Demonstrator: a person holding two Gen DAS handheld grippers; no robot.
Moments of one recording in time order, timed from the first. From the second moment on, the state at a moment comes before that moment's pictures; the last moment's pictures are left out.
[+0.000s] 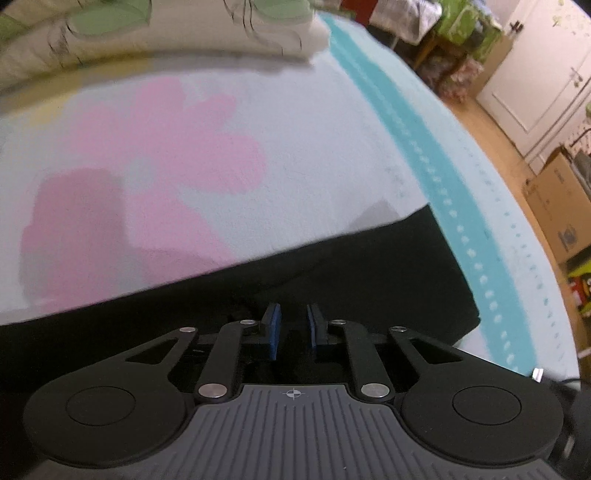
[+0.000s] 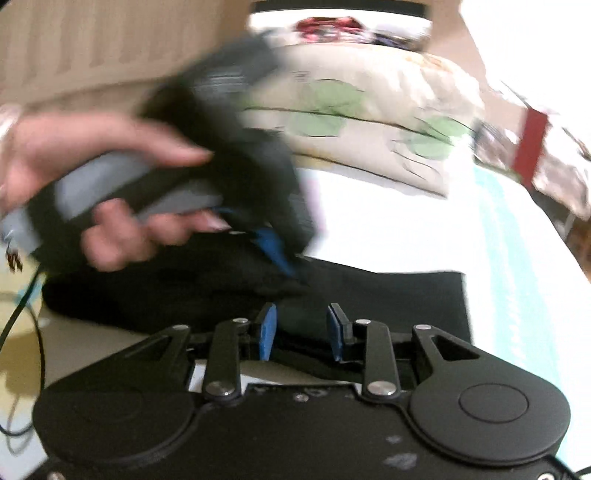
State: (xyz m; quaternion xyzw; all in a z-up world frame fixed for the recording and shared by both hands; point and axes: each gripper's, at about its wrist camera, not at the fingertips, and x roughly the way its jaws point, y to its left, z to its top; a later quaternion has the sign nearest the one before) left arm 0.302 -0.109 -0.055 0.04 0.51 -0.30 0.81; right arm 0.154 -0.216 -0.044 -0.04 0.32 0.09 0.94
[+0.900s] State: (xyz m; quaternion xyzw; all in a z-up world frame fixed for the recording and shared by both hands) left arm 0.262 -0.082 -0.070 0.06 0.50 -0.27 0.82; right arm 0.240 -0.304 -0.070 0.10 0.35 -0.11 0.92
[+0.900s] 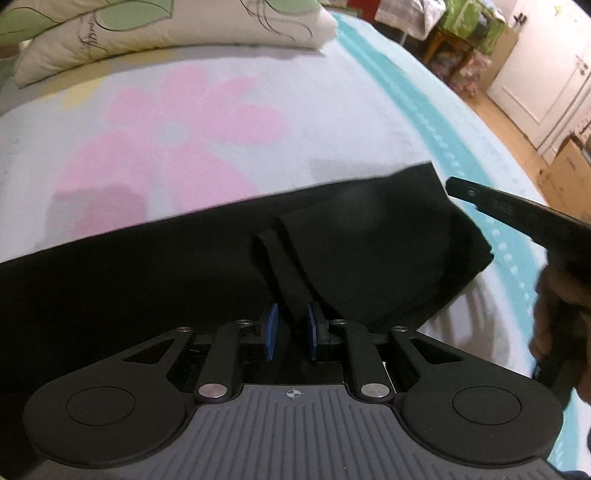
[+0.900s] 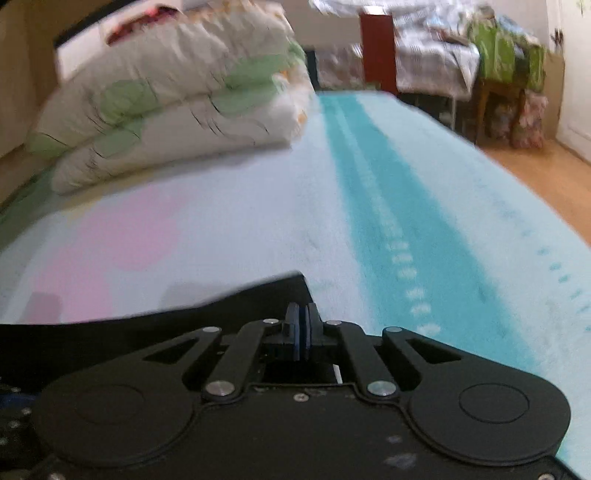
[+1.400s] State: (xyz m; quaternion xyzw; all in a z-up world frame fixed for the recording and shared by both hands) left arm 0.243 0.061 -0.030 0.02 0.49 -0.14 0.86; right arm 0.217 -0.172 -0.069 0.04 0.38 0.03 0.92
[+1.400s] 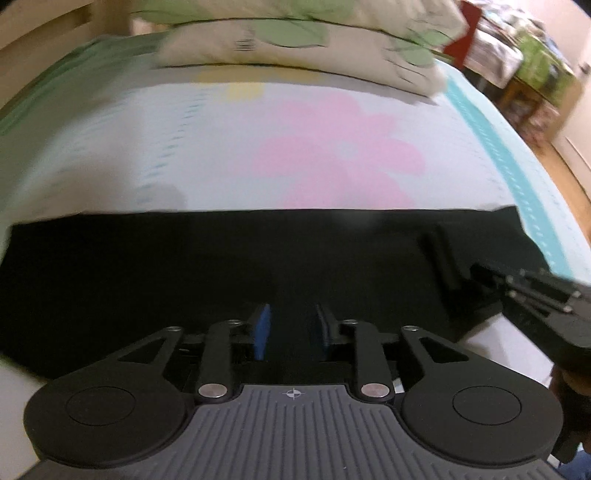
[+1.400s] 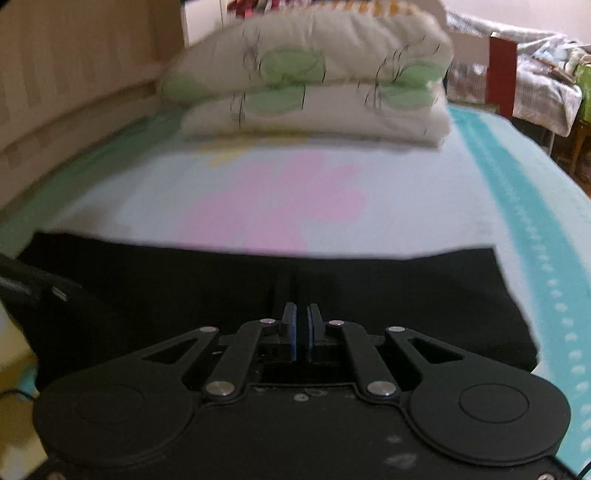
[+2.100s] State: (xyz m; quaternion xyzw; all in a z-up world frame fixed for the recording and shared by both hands) left arm 0.232 0.216 -0.046 -0.09 0.50 -0.02 0.86; right arm 0.172 -0.008 -0.063 0.00 0.41 0.13 0.90
